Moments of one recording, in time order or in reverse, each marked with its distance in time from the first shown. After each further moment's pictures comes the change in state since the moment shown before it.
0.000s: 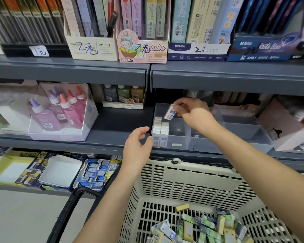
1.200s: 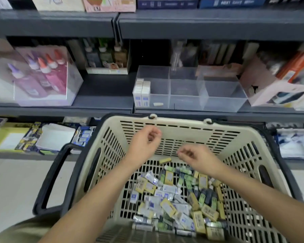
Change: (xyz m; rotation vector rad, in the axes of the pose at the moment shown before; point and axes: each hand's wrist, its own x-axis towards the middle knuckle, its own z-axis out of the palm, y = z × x) left_hand -0.091 -0.019 0.045 0.171 -0.323 0.120; right_hand -0.217 0.080 0.001 -0.025 -0.482 0.077
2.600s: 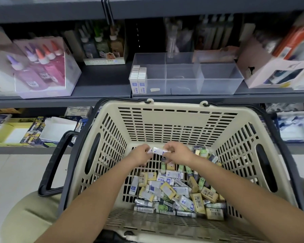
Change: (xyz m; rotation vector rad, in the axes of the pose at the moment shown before) left_hand -0.025 -0.089 0.037 0.290 -0.474 -0.517; right_hand 0.020 0.011 0.080 0.391 -0.158 0.360
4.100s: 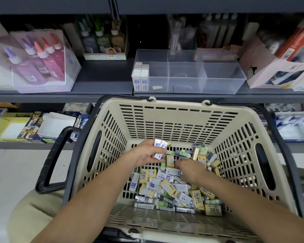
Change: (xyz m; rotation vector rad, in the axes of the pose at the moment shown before) left_hand -0.015 0.025 -0.004 -0.887 -0.254 -0.069; right_hand -0.020 0.052 0.008 -0.978 -0.121 -0.018
